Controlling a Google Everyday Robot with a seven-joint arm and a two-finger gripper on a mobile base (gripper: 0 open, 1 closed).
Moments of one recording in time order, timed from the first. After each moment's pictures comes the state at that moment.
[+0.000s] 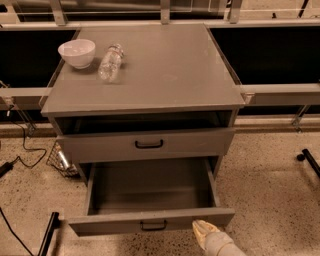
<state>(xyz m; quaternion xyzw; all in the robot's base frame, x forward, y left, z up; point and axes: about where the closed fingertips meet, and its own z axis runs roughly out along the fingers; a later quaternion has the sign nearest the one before) 0.439 -0.157 0.406 -0.17 0.84 0.15 0.49</state>
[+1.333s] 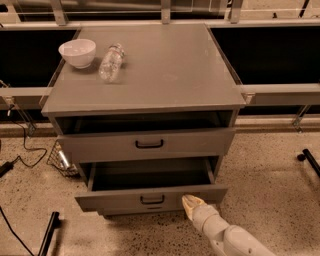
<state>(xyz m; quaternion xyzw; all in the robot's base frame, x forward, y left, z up) 0.535 -0.128 0.415 -0.17 0.81 0.16 0.53</state>
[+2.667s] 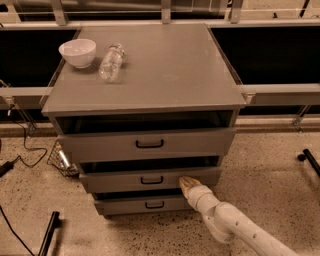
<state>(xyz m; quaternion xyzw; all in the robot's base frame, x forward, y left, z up) 0.624 -0.125 0.415 -0.16 0.81 0.14 0.55</state>
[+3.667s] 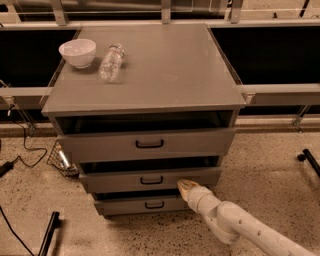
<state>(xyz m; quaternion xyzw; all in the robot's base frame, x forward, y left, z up) 0.605 -0.114 0.423 -0.19 0.82 0.16 0.52</state>
